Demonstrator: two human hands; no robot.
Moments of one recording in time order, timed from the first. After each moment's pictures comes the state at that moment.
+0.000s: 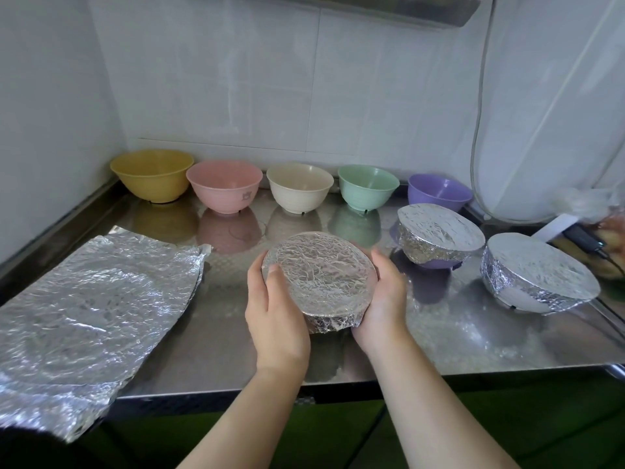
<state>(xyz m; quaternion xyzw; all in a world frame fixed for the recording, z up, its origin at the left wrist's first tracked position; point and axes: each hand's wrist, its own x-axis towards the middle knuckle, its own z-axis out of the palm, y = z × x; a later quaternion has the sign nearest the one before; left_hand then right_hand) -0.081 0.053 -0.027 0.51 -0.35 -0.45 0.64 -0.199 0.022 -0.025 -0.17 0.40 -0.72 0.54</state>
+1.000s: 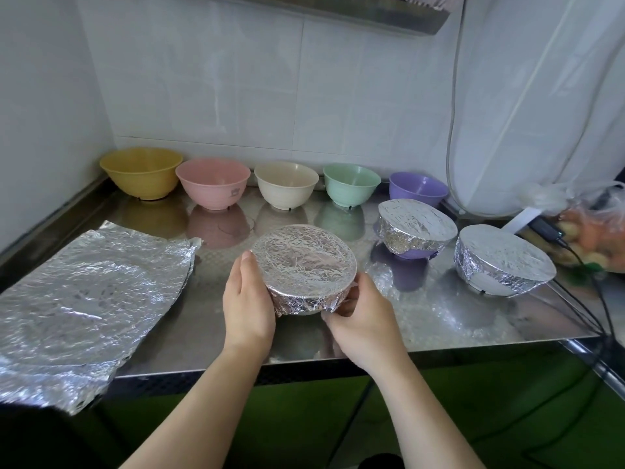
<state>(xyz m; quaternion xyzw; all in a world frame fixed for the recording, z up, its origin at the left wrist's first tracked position) -0.057 0.052 -0.031 0.53 -0.39 -0.46 0.59 -0.207 0.100 -0.034 -0.52 0.70 -0.43 0.24</state>
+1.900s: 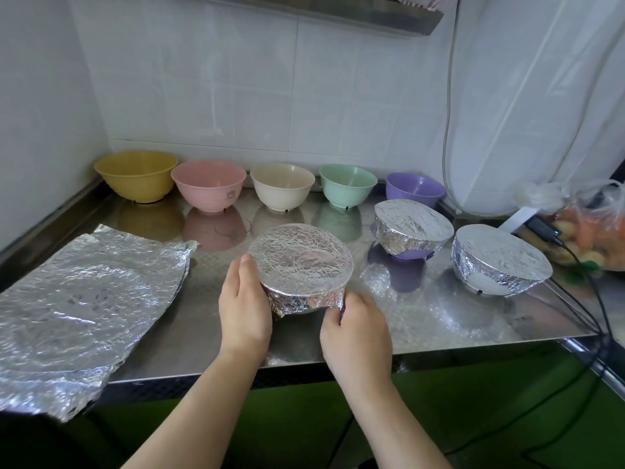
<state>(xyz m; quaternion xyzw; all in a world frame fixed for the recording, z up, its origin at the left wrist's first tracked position) -0.058 0.046 -0.039 0.52 -0.43 -0.43 0.60 -0.186 0.103 -0.052 -0.51 0.77 -0.37 0.04</state>
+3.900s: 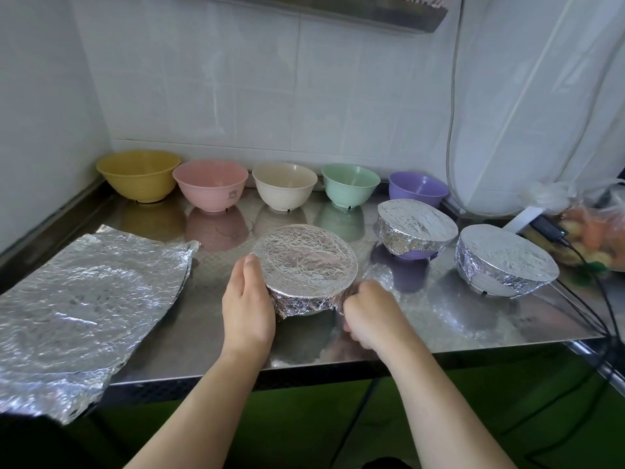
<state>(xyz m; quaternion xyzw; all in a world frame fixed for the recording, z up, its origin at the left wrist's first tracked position) -0.058 0.047 -0.035 0.52 -0.45 -0.43 0.58 -0.224 0.072 -0.024 -0.47 0.78 -0.28 0.29</state>
